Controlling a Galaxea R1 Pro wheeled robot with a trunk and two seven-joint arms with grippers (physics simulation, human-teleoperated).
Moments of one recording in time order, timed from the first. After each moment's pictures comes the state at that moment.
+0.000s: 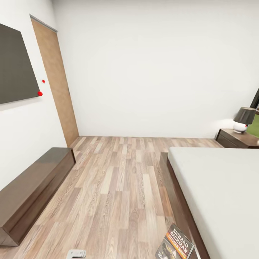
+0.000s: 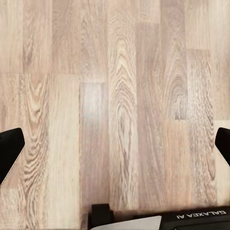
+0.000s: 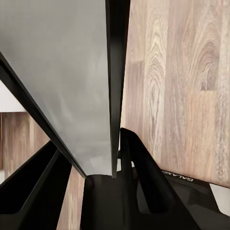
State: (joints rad) left arm -0.45 0.09 -0.17 -0.02 0.18 -0.11 -0.20; right arm -0.39 -0.22 0.18 -0.04 -0.43 0.11 0.93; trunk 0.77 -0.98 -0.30
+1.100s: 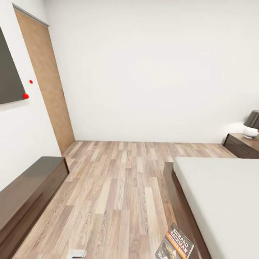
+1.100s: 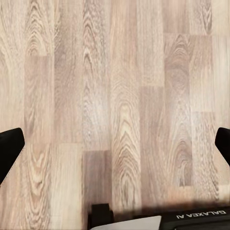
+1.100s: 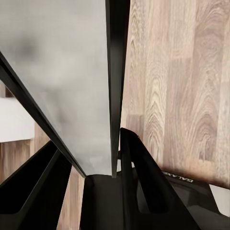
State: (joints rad) left arm -0.45 0.09 -0.17 -0.02 0.18 -0.11 -0.20; right arm -0.39 -0.22 0.18 -0.04 -0.43 0.11 0.93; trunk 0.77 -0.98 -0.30
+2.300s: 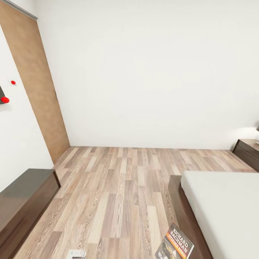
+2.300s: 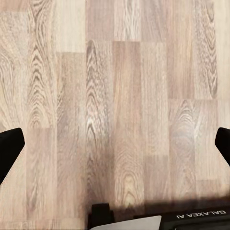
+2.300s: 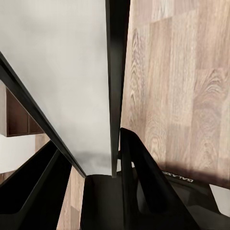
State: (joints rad) left arm -0.45 0.09 -0.17 -0.02 0.18 -0.11 -0.20; right arm -0.39 -0.22 0.18 -0.04 -0.43 0.11 0.93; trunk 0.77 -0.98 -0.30
